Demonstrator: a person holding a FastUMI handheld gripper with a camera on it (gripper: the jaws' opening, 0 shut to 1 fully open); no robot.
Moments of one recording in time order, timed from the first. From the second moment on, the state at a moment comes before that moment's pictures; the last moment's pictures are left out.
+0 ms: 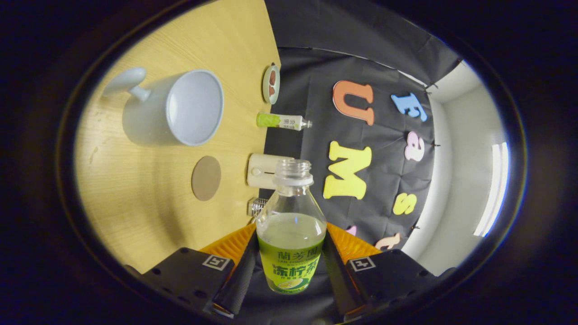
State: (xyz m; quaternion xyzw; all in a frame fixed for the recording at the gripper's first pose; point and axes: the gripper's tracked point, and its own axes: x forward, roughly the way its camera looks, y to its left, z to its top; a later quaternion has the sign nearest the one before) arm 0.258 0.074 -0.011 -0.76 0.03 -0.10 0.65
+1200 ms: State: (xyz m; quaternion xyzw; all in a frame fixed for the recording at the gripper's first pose) arm 0.244 0.086 0.007 -0.81 0.02 -0.13 0.57
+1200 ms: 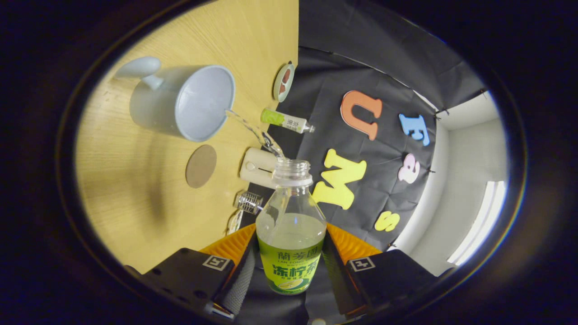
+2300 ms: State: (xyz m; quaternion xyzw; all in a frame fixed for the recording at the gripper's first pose) arm 0.230 0.090 0.048 -0.84 0.00 -0.18 0.51
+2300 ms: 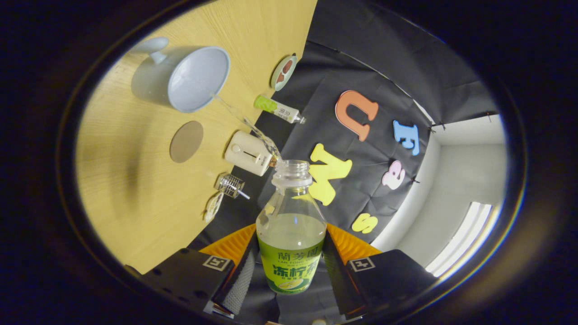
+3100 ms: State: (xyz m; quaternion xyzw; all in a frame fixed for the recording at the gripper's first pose) arm 0.227 0.107 0.079 -0.87 -0.05 -0.21 0.45
